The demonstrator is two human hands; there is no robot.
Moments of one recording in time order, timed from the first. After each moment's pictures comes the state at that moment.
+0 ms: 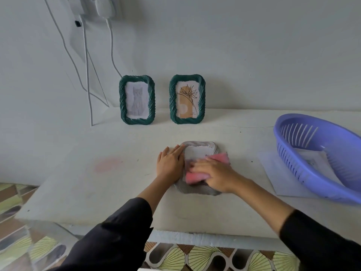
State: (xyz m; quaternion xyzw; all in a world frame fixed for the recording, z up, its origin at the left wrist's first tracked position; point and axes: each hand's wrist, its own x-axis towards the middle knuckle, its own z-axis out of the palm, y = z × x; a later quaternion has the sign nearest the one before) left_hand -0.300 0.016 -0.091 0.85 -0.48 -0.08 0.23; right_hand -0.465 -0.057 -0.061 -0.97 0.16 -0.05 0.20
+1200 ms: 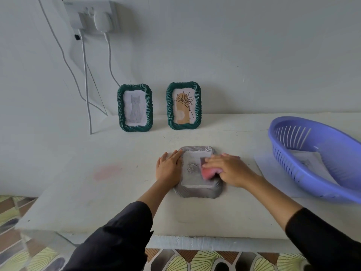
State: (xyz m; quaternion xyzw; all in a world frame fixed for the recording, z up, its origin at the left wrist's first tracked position) left_hand -0.299 0.014 -0.089 0.85 -0.47 -0.10 0.23; right_hand -0.487 -0.084 -0.048 -0.96 0.23 -0.05 0.15
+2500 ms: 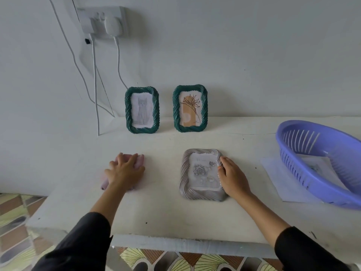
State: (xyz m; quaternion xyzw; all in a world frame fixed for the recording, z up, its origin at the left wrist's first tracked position) left_hand -0.214 0.100 -0.055 0.95 -0.29 -0.06 0.07; right_hand -0.465 -0.059 -0.077 -0.84 0.46 -0.19 0.23
